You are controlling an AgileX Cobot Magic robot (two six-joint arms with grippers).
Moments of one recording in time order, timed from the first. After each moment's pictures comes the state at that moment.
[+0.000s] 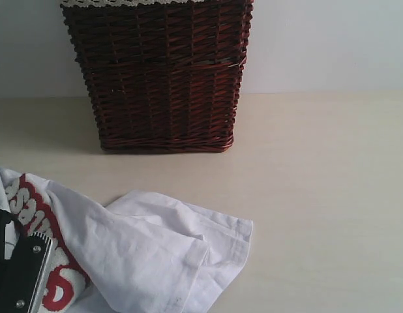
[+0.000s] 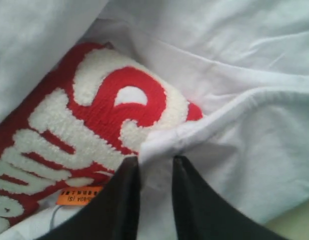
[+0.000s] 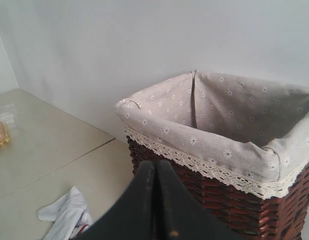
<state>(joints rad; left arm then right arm) -0.58 1.22 -0.39 0.12 0.50 1.01 0.17 1.23 -1.20 -1.75 -0.67 1.90</state>
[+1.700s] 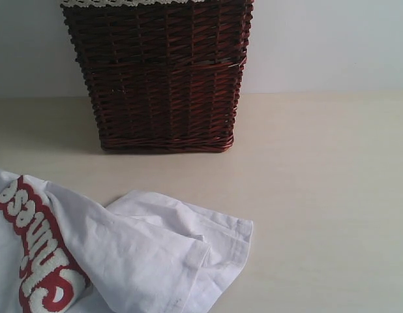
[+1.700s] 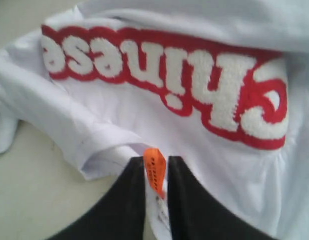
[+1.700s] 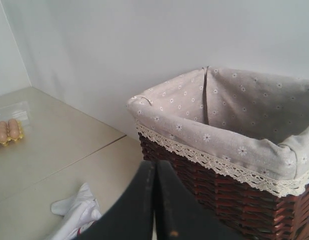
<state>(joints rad) -0.58 1.04 -0.58 0.36 0.85 -0.03 0.17 1.23 -1.20 -1.75 -0.71 1.91</state>
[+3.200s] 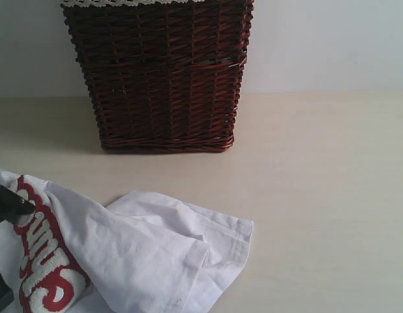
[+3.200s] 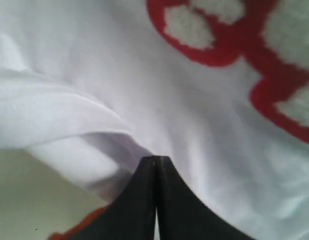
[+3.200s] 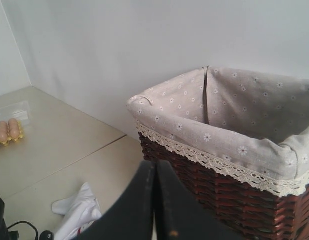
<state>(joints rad) -0.29 1.66 -0.69 0.19 0.85 0.10 0.17 1.23 -1.20 -1.75 -0.71 1.91</state>
